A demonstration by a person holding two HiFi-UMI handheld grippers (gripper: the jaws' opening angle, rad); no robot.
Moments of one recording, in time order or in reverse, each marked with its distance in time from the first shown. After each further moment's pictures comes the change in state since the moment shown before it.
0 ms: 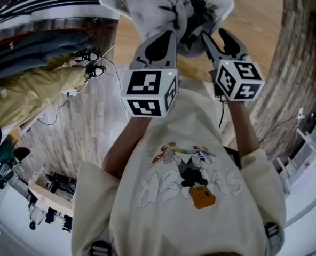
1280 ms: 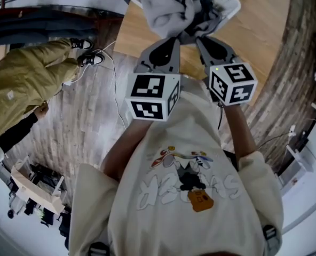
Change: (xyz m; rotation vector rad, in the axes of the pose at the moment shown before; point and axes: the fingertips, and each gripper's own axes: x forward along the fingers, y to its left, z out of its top) left arm -0.037 0.010 -0.035 -0.057 -0.035 0.061; right arm 0.007 0.075 -0.029 -0.143 0.082 0.223
